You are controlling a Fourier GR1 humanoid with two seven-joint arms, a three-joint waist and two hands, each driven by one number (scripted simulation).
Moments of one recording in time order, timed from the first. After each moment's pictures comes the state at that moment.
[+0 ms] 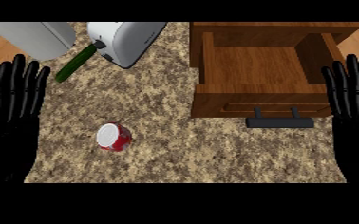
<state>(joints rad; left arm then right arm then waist) 0.00 0.10 0.03 -2.10 0.01 0.00 0.02 0.00 -0.11 -0.01 -2.10 0.00 -0.04 0.02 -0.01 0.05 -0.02</state>
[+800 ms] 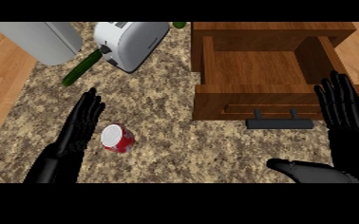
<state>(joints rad) 0.17 0.04 -0.28 -2.21 -0.15 0.02 0.30 0.10 -0.10 -0.02 -2.08 0.01 -0.05 0.18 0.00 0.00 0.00</state>
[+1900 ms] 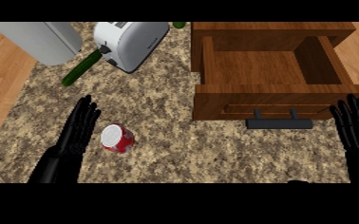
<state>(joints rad) 0.24 0.02 -0.25 -2.16 -0.13 0.06 0.28 0.25 -0.09 -0.14 -2.07 -0.06 0.09 0.05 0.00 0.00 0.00</state>
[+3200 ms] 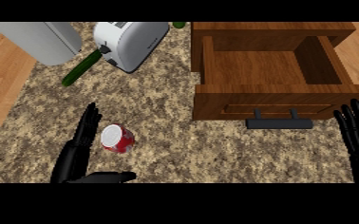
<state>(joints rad) 0.22 0.05 -0.09 -1.70 -0.07 0.05 -0.11 0.27 -0.06 -0.20 -2.05 -0.05 0.17 0.02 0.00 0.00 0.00</state>
